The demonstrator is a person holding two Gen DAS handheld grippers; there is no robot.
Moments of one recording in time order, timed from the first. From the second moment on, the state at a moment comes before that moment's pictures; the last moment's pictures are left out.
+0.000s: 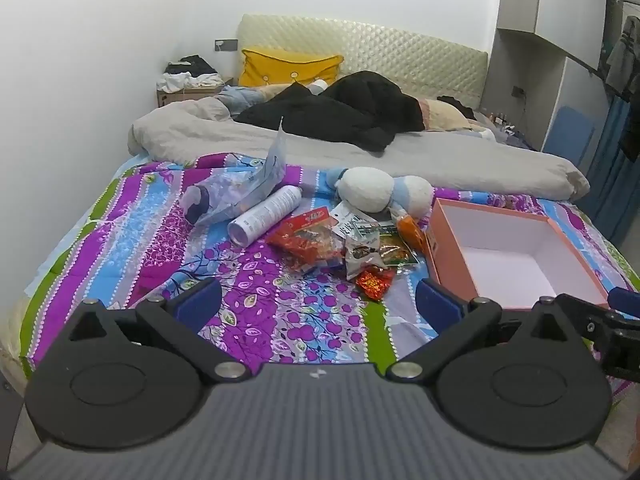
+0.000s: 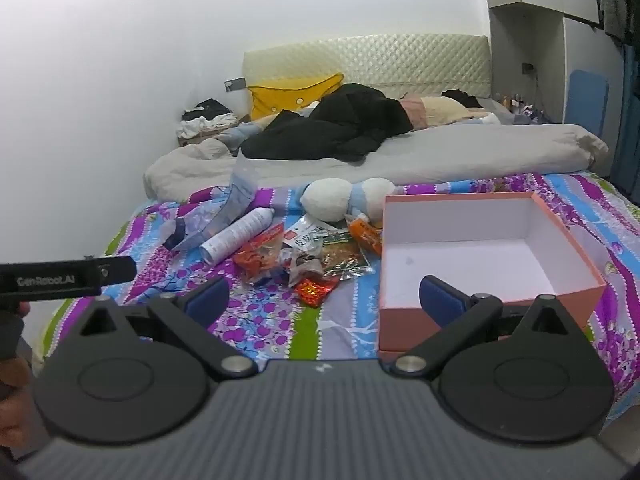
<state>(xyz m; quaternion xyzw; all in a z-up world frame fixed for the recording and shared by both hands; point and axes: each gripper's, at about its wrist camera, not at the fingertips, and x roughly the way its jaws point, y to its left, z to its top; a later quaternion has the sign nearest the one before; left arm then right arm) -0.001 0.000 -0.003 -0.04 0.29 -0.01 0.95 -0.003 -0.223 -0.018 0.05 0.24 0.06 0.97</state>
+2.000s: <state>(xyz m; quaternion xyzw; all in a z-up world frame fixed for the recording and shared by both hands) 0.036 0.011 -0.014 -0.03 0.32 -0.07 0.94 0.026 -0.219 -0.029 0.05 0.26 0.03 0.96</state>
